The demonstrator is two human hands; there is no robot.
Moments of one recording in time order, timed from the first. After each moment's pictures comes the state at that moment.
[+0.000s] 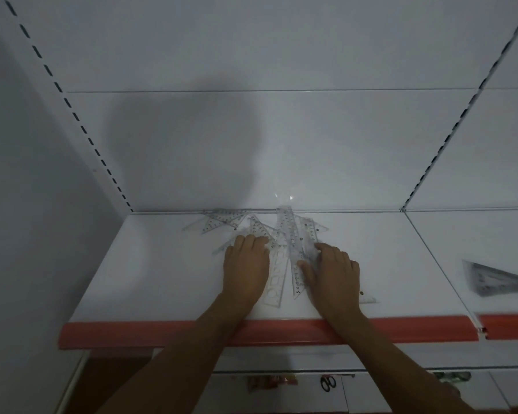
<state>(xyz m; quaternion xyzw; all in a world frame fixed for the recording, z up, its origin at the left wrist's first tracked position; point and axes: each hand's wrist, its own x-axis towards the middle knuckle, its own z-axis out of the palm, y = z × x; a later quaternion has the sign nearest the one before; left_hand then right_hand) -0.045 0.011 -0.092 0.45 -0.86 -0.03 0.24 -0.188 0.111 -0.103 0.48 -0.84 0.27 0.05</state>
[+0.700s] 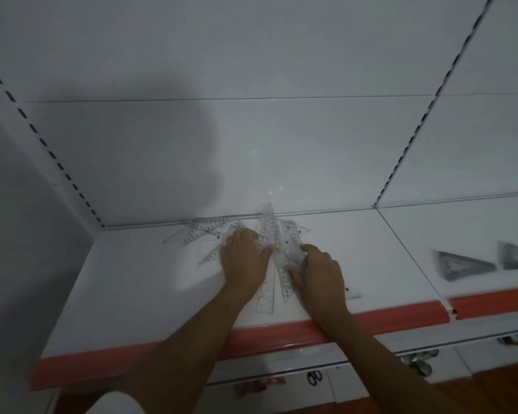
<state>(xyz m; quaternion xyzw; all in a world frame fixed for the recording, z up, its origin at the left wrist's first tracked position) -0.077 -0.007 -0.087 0.50 -0.81 -0.20 0.25 -0.179 0.114 -0.087 0.47 -0.84 0.27 0.02</state>
